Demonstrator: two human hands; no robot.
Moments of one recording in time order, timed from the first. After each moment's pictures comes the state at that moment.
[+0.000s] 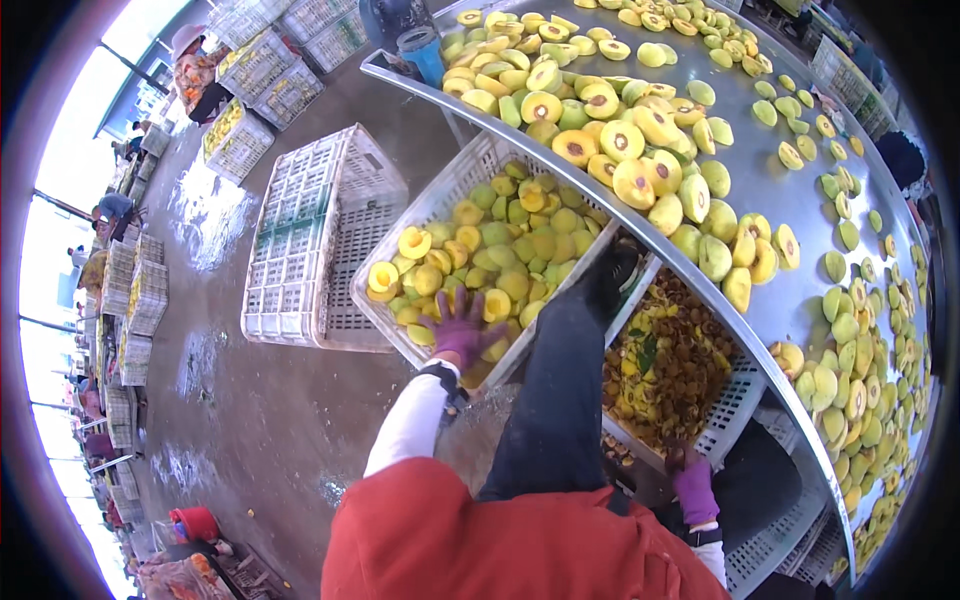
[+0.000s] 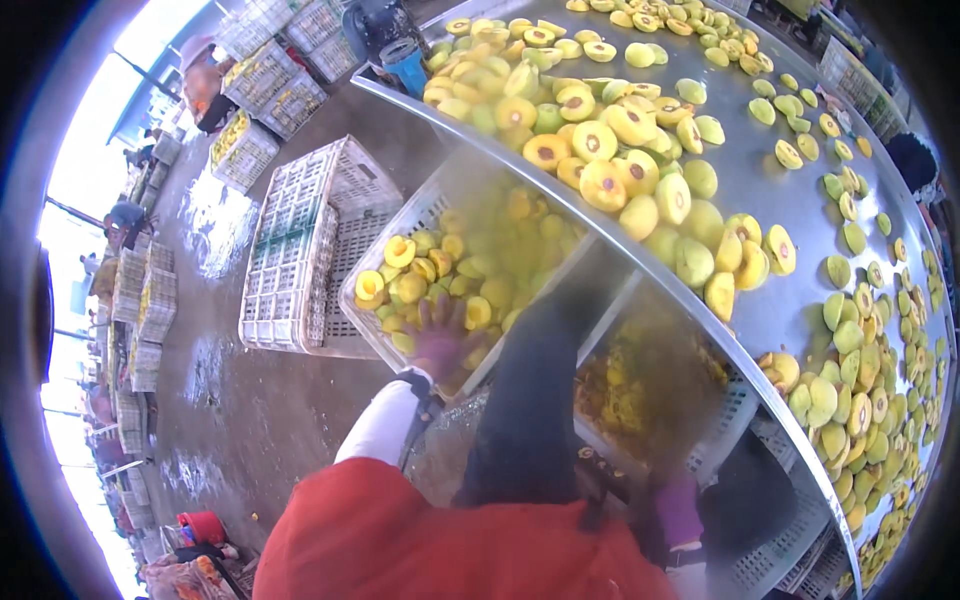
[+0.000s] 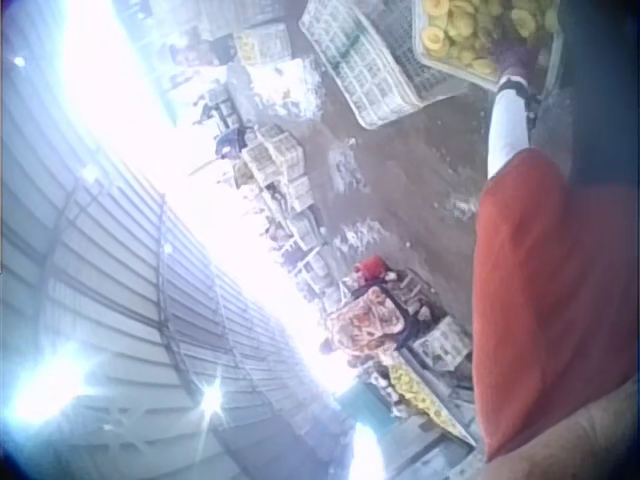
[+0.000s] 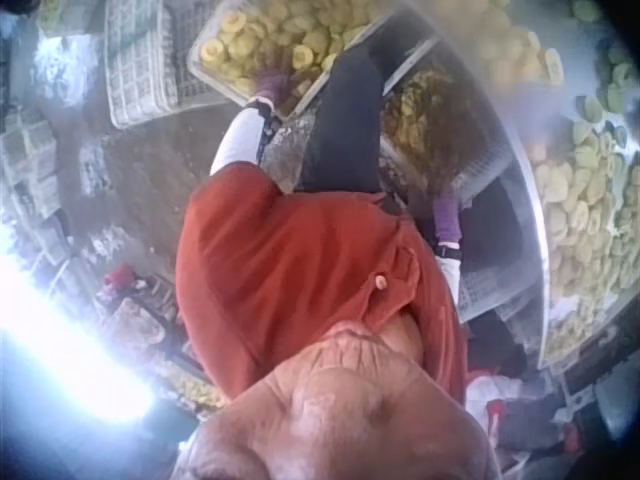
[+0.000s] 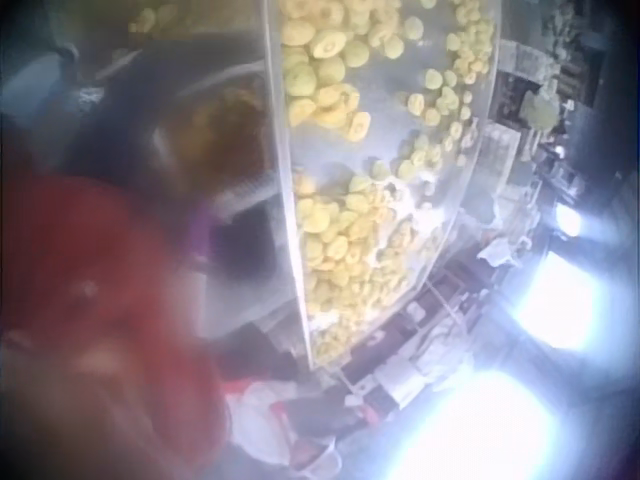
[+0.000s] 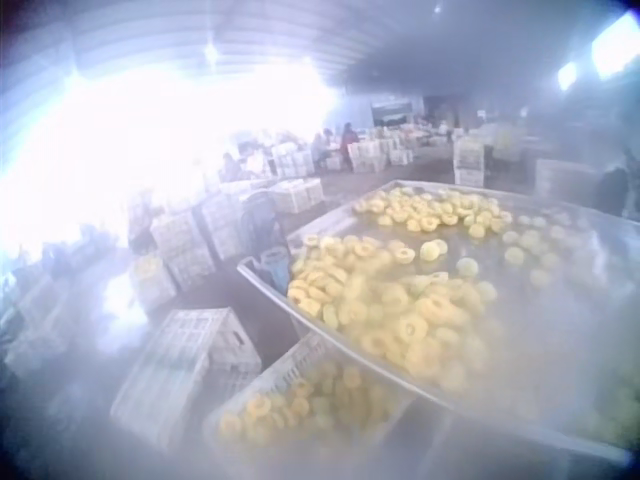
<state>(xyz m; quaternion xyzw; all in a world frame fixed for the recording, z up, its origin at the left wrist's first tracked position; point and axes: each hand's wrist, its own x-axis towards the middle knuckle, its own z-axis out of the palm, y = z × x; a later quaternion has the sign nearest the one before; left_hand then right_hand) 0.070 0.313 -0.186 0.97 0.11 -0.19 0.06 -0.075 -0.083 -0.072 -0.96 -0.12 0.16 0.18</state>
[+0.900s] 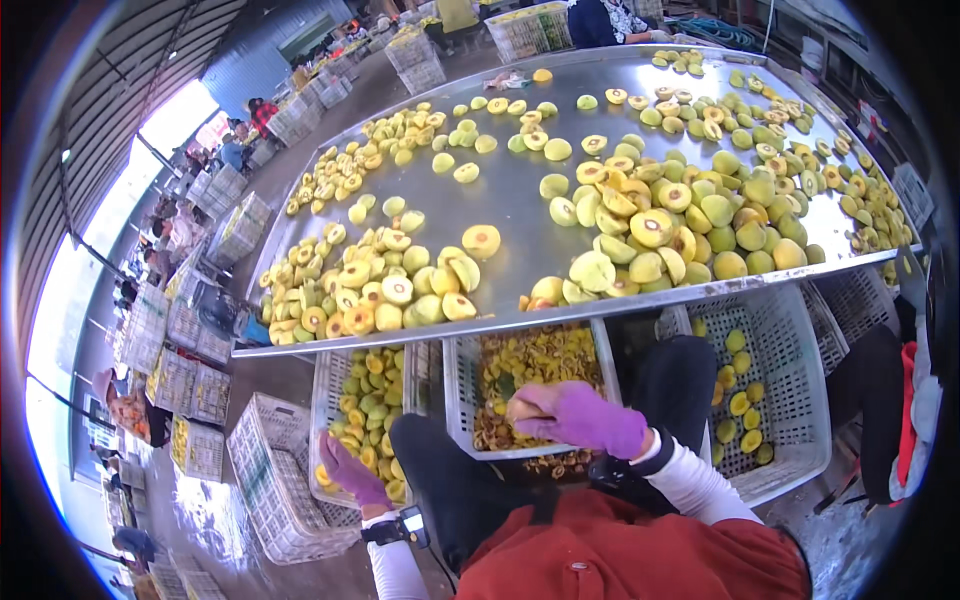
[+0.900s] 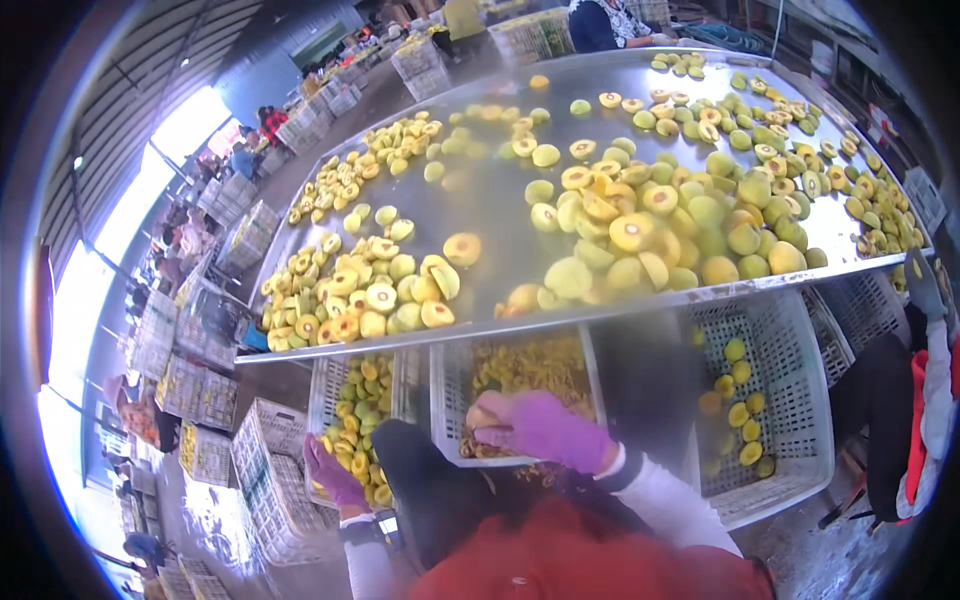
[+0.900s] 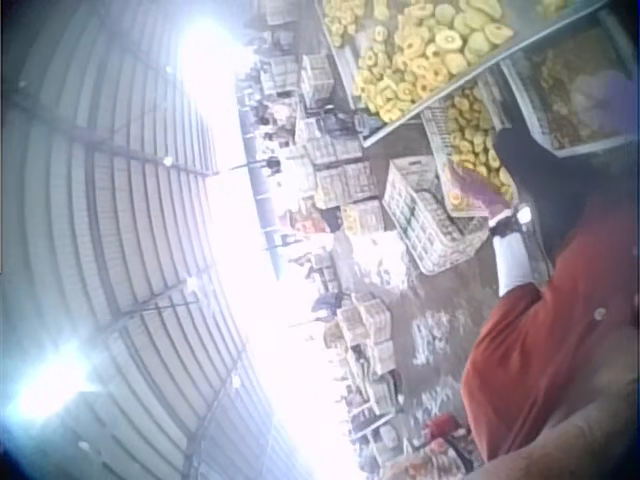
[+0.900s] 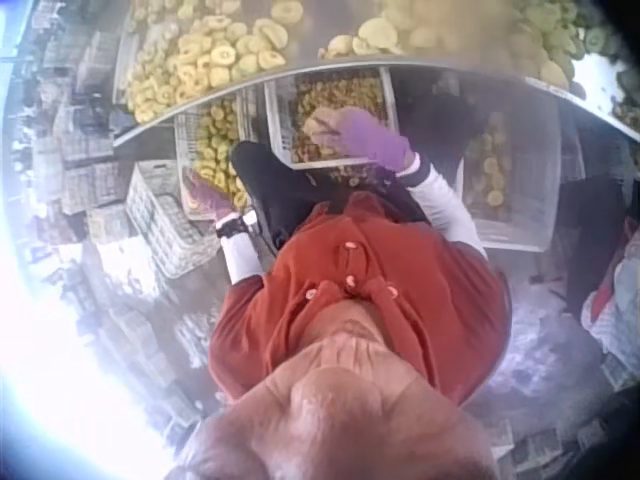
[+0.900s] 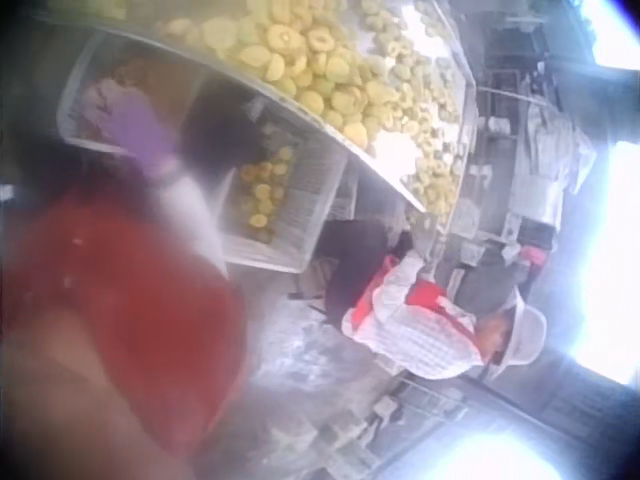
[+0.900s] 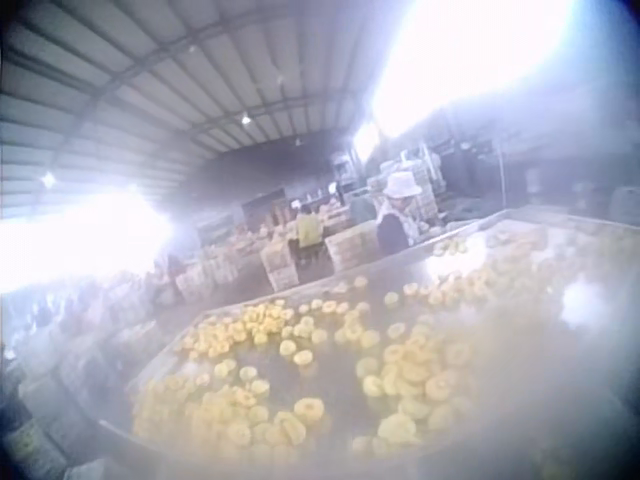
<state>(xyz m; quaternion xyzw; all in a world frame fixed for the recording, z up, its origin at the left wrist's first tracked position) 0.047 0.255 -0.094 0.74 0.09 0.31 0.59 -0.084 -0.128 0.002 -0.85 -0.11 -0.03 0.52</state>
